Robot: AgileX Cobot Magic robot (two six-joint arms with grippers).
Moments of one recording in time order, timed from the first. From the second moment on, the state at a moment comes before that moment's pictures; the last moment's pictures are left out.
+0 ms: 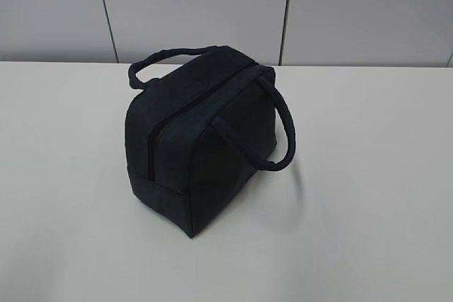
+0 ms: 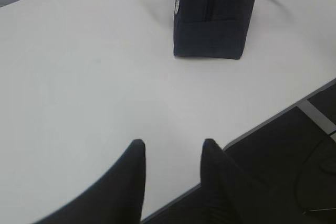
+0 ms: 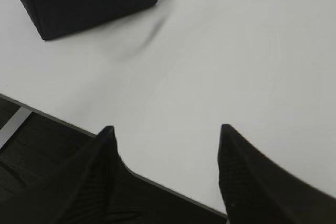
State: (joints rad) left arm -0.46 0.01 -0.51 -0.01 1.12 0.08; right arm 0.17 -0.02 -0.50 0.12 1.16 -0.20
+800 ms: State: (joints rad) left arm -0.13 0.01 -0.51 -0.05 1.11 0.08; right arm -0.03 -0.02 -0.50 0.12 1.16 -0.20
